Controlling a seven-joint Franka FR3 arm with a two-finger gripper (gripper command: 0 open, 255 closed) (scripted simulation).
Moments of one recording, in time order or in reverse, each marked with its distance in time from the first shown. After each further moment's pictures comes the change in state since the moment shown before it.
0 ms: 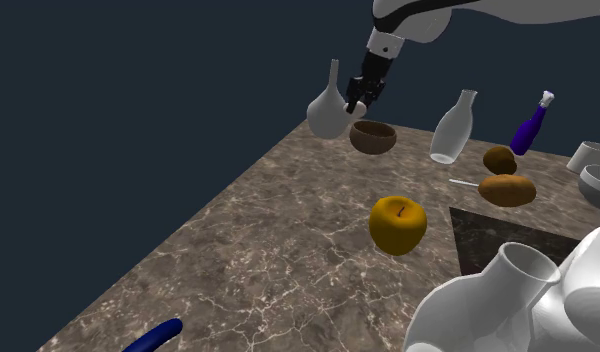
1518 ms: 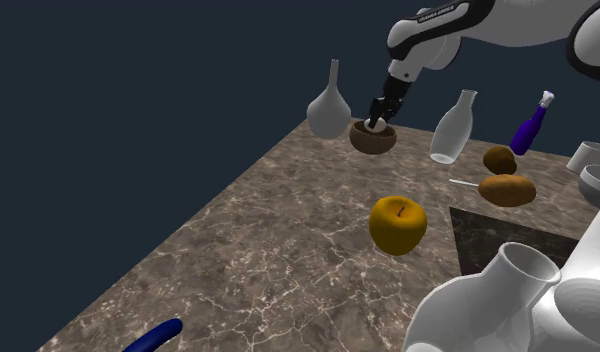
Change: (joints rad) arm -0.113 0.101 -0.083 -0.037 0.071 0.091 -0.241
